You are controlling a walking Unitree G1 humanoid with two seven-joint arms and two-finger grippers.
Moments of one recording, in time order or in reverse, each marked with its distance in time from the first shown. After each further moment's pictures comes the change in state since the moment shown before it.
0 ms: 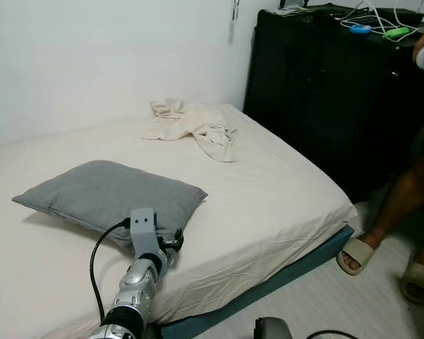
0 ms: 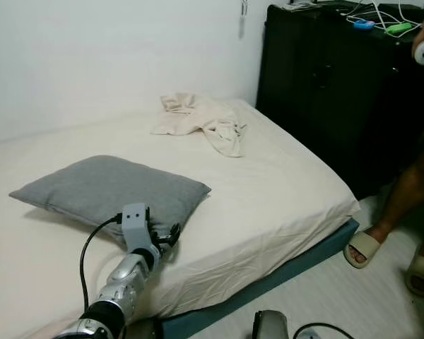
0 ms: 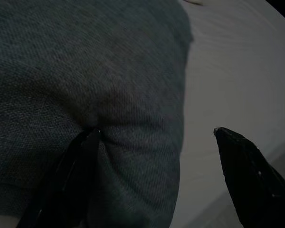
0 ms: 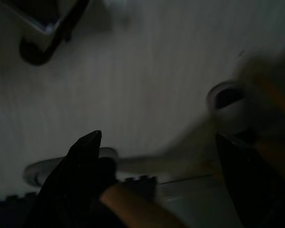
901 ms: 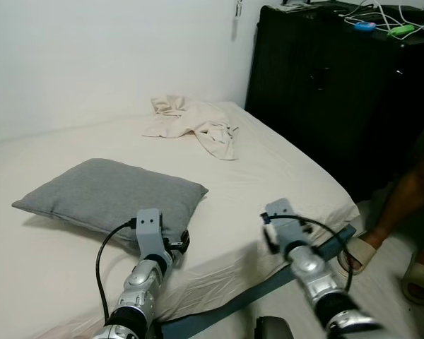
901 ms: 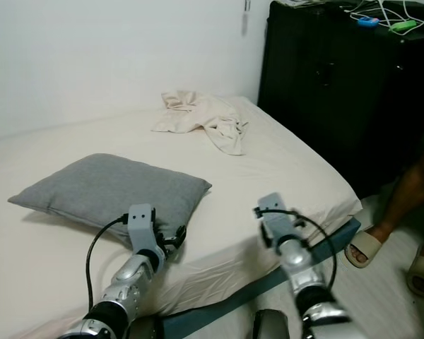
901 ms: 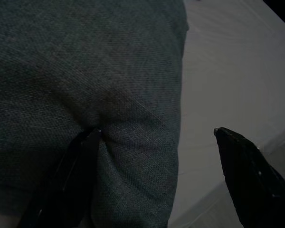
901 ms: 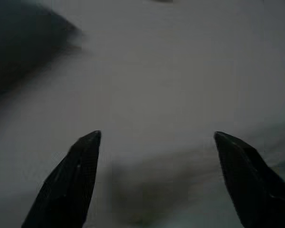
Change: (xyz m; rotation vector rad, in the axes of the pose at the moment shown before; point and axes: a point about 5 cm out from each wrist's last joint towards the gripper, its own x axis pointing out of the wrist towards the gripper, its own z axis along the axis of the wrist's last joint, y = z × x) left arm 0.000 -0.008 -0.003 -0.018 0.012 -0.035; right arm -0.095 -0.016 0.175 0.646 -1.152 0.136
